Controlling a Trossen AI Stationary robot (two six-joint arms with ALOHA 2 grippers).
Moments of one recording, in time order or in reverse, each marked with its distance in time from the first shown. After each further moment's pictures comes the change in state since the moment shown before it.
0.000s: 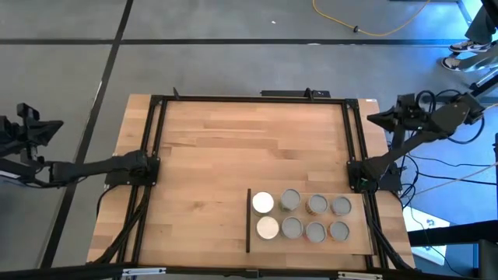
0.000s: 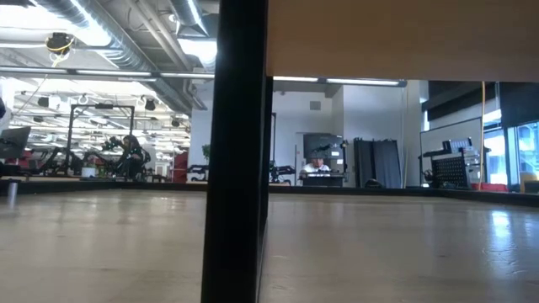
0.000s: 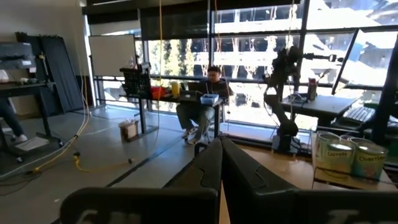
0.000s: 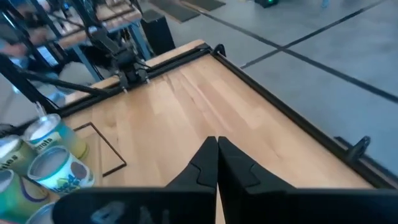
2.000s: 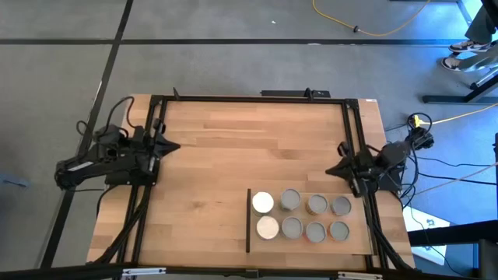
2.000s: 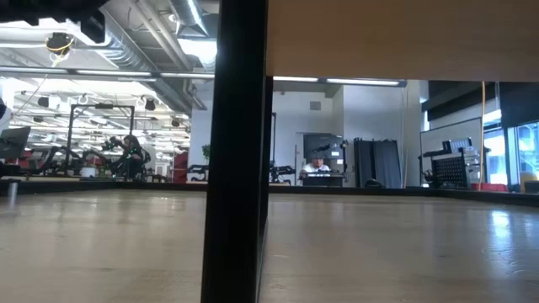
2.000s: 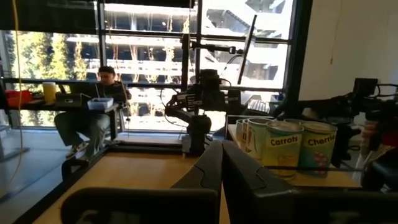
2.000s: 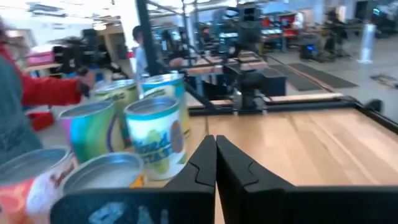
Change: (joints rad) left arm -0.014 -0.176 -1.466 1.378 0.456 -0.106; right arm 0.000 -0.425 -1.091 1.236 -0.401 -0.562
